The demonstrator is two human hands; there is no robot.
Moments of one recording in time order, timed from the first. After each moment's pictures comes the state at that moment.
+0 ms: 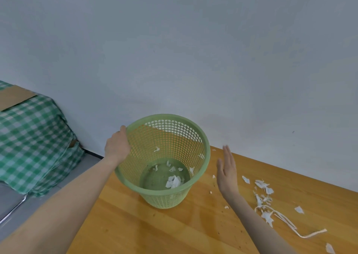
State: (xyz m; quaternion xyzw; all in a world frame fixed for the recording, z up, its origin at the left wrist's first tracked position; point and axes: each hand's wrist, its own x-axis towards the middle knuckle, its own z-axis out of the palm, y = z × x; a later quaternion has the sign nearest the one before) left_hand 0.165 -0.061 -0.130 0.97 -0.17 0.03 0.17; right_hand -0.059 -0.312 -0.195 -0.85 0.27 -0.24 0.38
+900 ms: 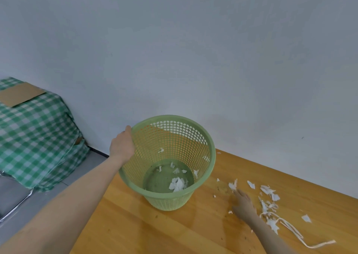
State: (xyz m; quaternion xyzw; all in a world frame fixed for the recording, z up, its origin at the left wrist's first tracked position) left_hand 0.164 -0.061 -0.128 0.97 -0.16 0.02 0.17; right_hand -0.106 -0.361 -0.279 -0.87 0.39 0.17 0.24
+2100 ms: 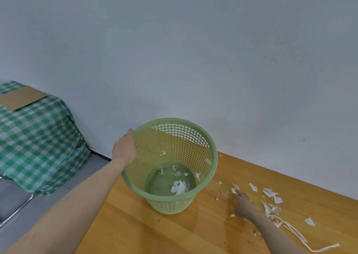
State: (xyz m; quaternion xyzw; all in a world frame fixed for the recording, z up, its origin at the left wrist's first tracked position) left_hand 0.162 -0.063 -0.127 0.97 -0.16 0.02 0.18; right_hand -0.094 -0.371 -0.276 -0.90 0.31 0.27 0.16
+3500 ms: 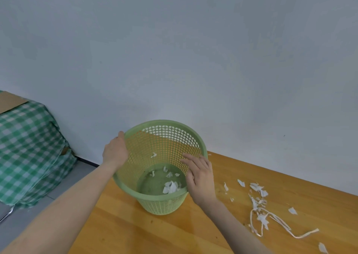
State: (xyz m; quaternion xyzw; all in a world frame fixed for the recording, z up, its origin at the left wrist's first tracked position) left_hand 0.163 -0.061 -0.124 0.97 -0.16 0.01 0.17; right_hand -0.044 -0.239 -0.147 -0.90 0.09 -0.34 0.25
